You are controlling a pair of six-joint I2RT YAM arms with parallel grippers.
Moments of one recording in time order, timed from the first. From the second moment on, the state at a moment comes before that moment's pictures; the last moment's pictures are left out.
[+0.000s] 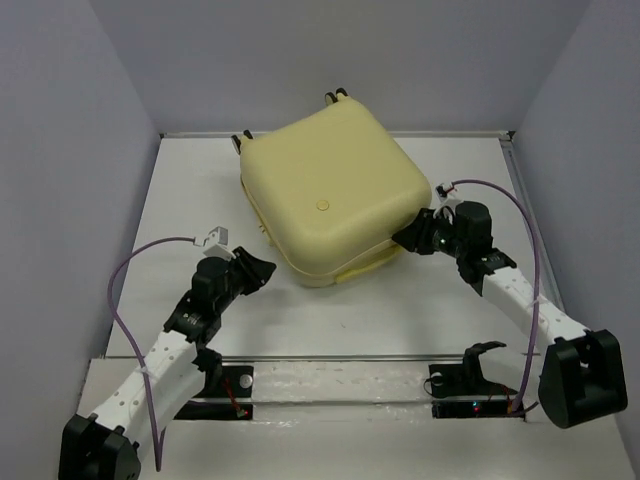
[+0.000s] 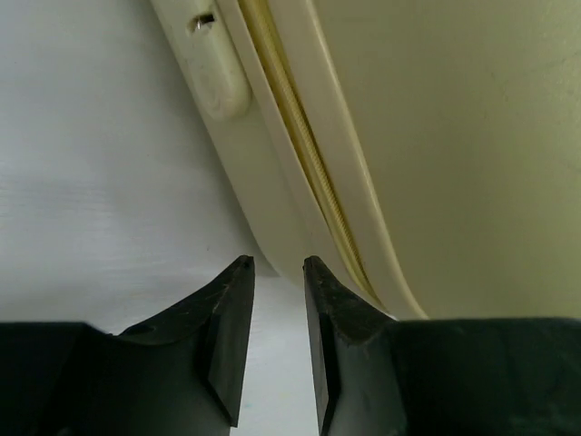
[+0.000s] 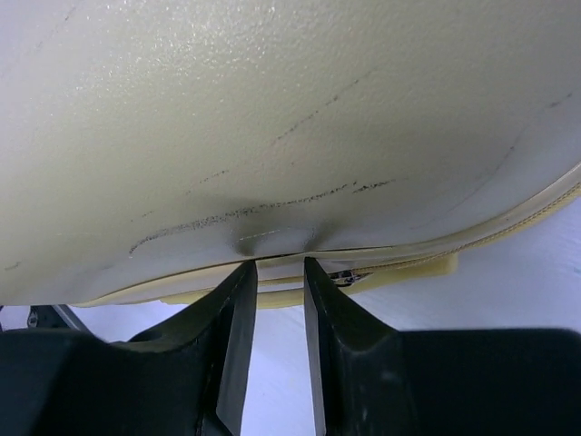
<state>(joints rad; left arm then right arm) -0.38 0.63 0.29 -0.04 0.06 -0.83 0.24 1.07 0.61 0.02 -0.44 0.47</state>
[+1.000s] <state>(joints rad) -0.49 0.78 0.25 0.17 0.10 -0.80 0.24 1.24 0.36 0.62 -0.29 0.34</state>
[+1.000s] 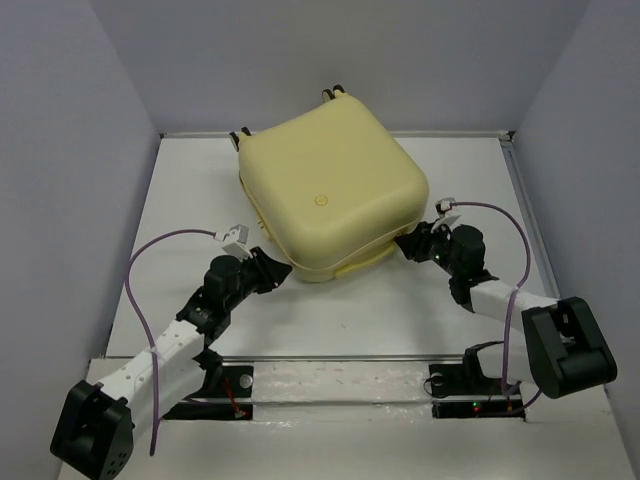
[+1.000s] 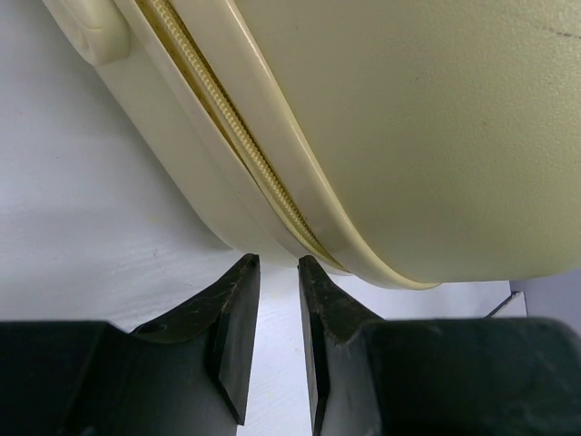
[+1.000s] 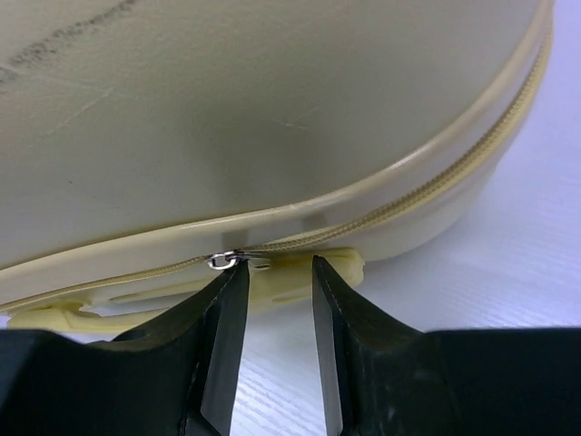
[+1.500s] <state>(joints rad) -0.49 0.79 0.25 0.17 0.09 -0.79 0.24 1.33 0.28 0.94 -0.39 0.35</state>
